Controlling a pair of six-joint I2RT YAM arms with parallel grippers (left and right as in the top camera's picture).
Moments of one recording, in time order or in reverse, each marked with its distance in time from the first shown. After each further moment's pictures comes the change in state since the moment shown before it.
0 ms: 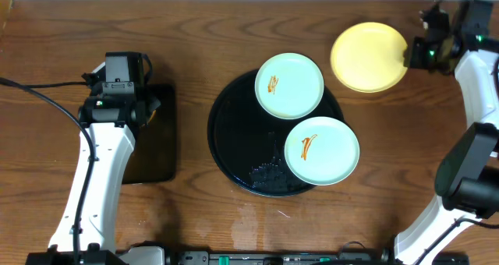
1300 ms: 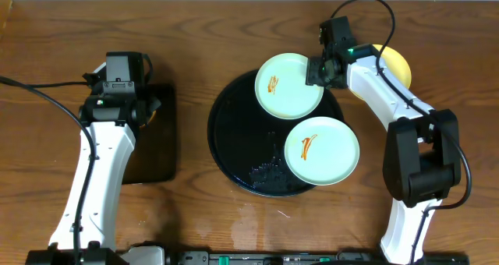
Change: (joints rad) left arm 0.000 0.007 0.000 0.000 0.000 0.000; right arm 0.543 0.068 -0.052 0.003 0.309 0.439
